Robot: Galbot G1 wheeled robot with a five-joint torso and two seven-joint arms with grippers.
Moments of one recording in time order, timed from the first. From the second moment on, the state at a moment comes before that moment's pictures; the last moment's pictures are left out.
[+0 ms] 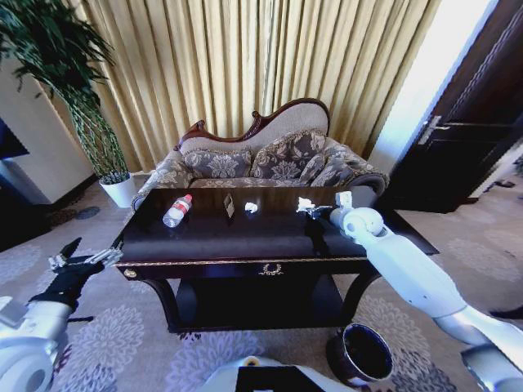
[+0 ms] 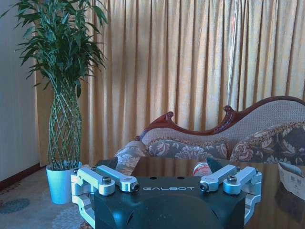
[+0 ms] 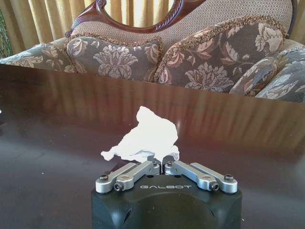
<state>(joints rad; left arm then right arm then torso) 1.81 -1.25 -1.26 -2.49 -0.74 0.39 0.03 -0.60 0.76 0.06 1.67 0.98 -0.72 0.19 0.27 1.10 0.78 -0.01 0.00</state>
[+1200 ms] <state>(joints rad) 1.78 -1.21 -1.29 -2.40 -0.78 0.35 0.05 -1.46 0.92 0.84 2.26 0.73 -0.43 0.22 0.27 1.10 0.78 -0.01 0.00</state>
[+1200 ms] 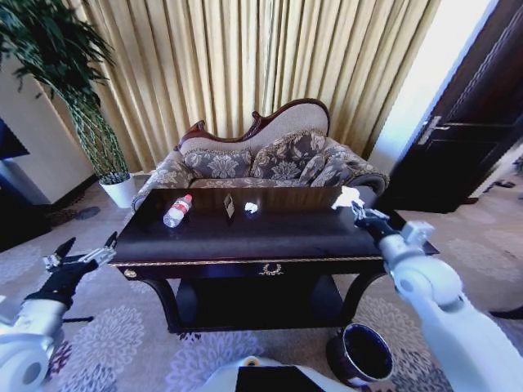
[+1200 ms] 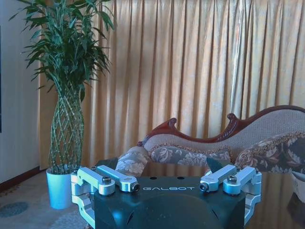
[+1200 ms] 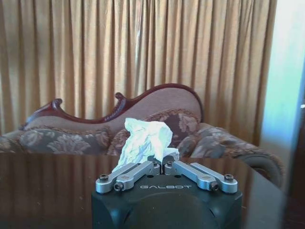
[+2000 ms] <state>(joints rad) 1.75 -1.19 -1.28 -2.39 -0.79 0.37 0.10 -1.55 0.99 0.89 2.35 0.70 -0.43 0.21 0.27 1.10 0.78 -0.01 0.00</state>
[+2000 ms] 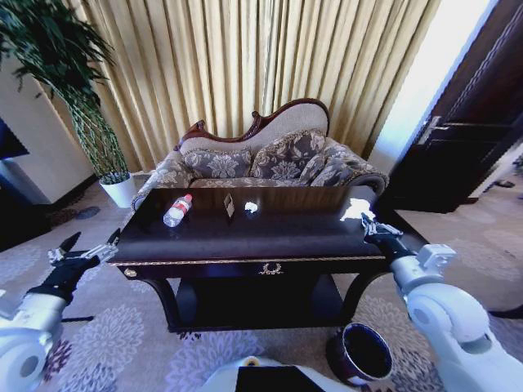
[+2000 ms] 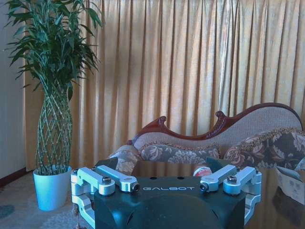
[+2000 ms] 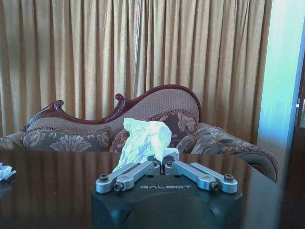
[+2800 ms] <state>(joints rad) 1.76 -1.19 -1.28 -2.39 -0.78 0.37 0.10 -1.56 1.01 0.88 2.37 0.68 -0.43 0.21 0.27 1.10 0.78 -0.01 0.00</state>
